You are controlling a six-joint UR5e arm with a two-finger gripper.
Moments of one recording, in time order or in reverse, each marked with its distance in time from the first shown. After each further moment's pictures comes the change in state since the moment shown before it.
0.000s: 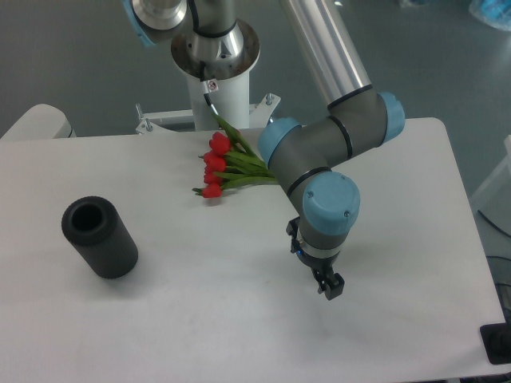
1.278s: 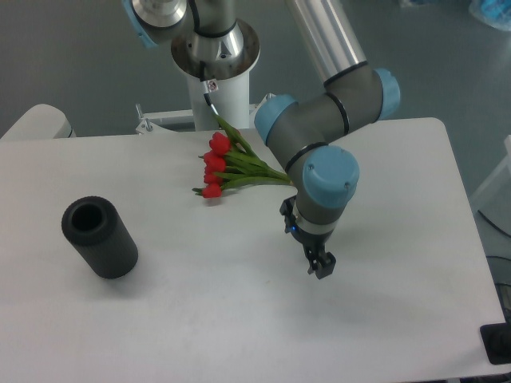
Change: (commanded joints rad) arm 0.063 0.164 -0.221 0.005 -0.066 0.193
